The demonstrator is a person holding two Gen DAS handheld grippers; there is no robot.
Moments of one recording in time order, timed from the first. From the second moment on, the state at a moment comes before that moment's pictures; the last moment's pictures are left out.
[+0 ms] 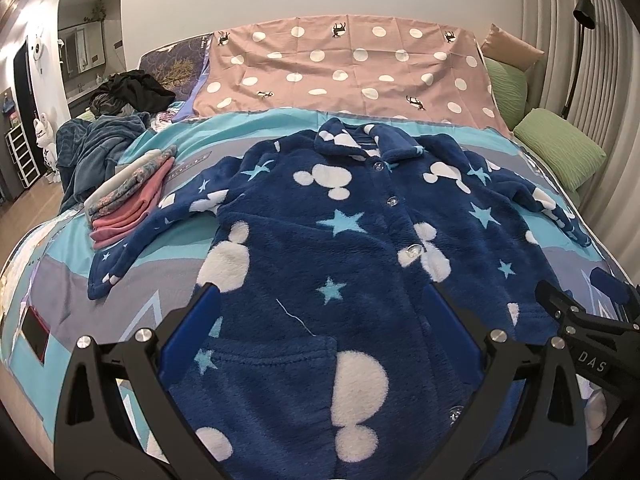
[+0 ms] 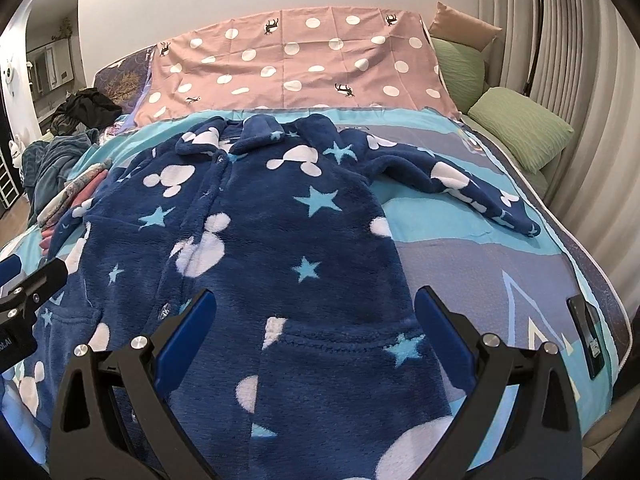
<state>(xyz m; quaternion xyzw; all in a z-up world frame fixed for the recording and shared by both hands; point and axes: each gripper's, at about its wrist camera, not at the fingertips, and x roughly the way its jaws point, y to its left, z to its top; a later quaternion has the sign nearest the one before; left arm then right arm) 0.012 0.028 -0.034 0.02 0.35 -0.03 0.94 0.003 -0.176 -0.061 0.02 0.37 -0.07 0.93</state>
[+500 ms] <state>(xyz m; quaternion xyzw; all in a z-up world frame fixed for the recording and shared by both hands) 0.009 0.041 -0.043 0.01 0.35 -0.03 0.94 -0.001 -0.175 -0.055 0.02 0.35 -0.10 0.93</state>
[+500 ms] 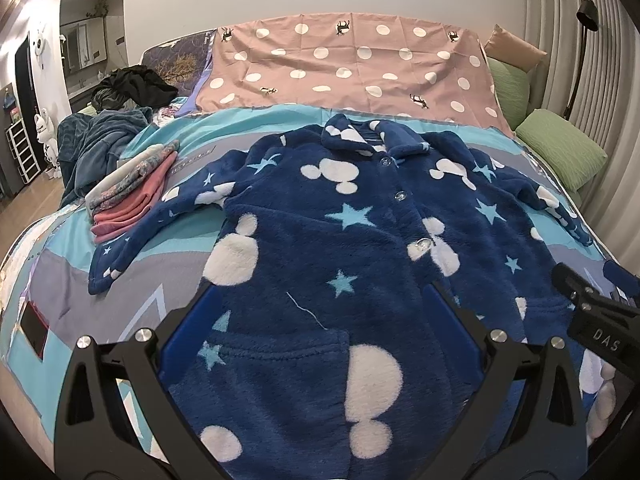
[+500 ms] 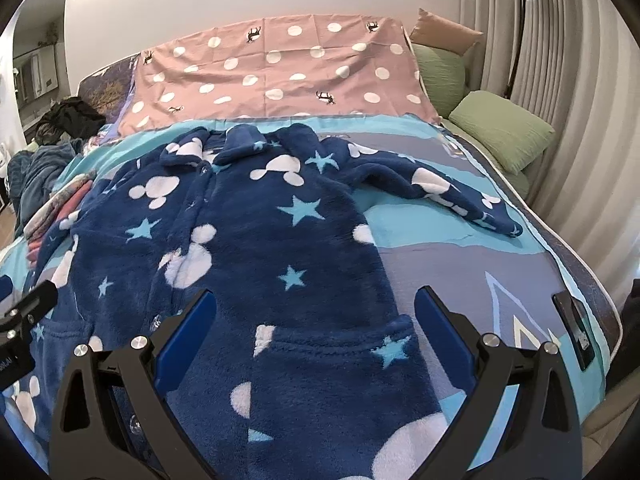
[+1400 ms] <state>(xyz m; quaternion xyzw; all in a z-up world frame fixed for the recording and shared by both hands) 0.012 0.044 -0.052 0.01 0.36 -0.02 0.93 -0.004 -0.165 -0.054 0.01 0.34 -0.10 0.93</state>
